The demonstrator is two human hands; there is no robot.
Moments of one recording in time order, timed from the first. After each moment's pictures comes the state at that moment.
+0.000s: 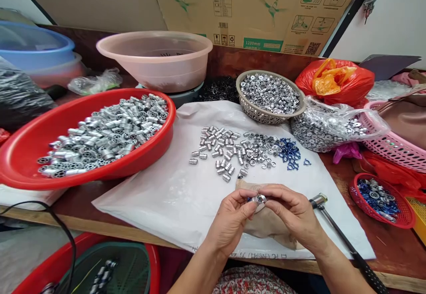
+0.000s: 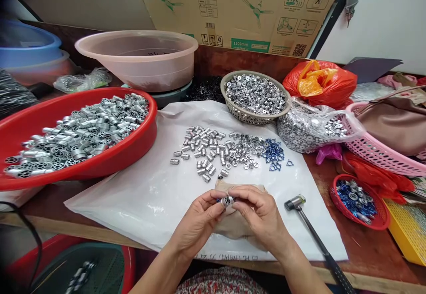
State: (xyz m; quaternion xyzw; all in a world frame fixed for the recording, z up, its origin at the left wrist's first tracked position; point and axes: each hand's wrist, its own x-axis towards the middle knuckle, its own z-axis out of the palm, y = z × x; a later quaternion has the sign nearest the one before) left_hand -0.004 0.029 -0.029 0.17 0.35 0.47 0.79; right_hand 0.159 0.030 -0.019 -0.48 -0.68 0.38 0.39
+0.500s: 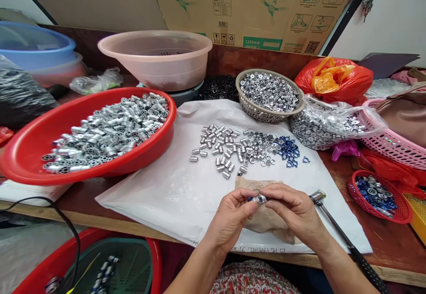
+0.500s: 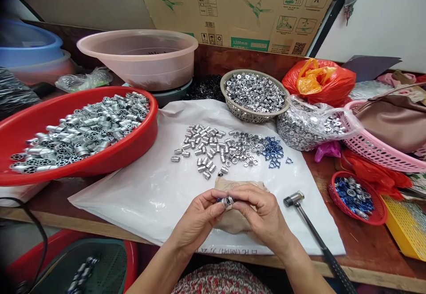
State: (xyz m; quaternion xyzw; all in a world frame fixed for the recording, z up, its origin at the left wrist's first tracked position) left_hand -0.005 0.023 -0.031 0.19 0.37 0.45 0.79; right_hand 0.159 0.024 -0.010 -0.45 -0.71 0.35 0.42
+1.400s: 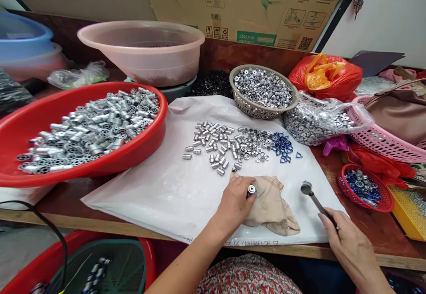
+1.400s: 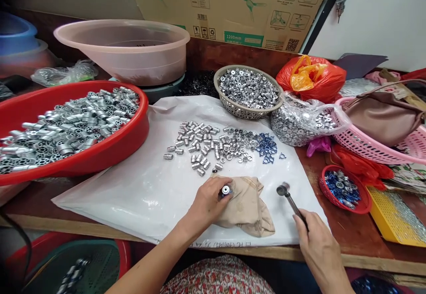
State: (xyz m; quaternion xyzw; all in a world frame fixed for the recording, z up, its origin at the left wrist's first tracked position) left_hand 0.008 0.047 -0.058 0.77 0.48 0.31 0.29; right_hand 0.283 -0.059 -0.064 -0.75 -0.64 0.03 0.17
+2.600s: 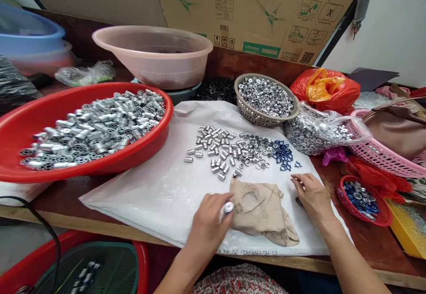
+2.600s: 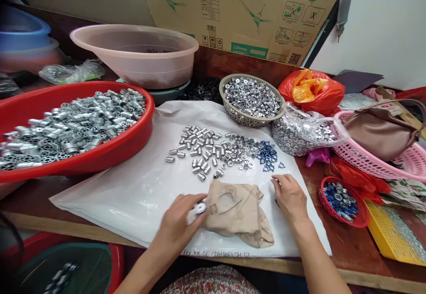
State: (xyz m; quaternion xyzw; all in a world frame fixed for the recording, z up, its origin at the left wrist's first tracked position) left_hand -0.053 0.015 -0.068 0.76 0.53 0.32 0.21; right_hand 0.259 0.051 -0.057 -0.72 -0.68 -0.05 0.13
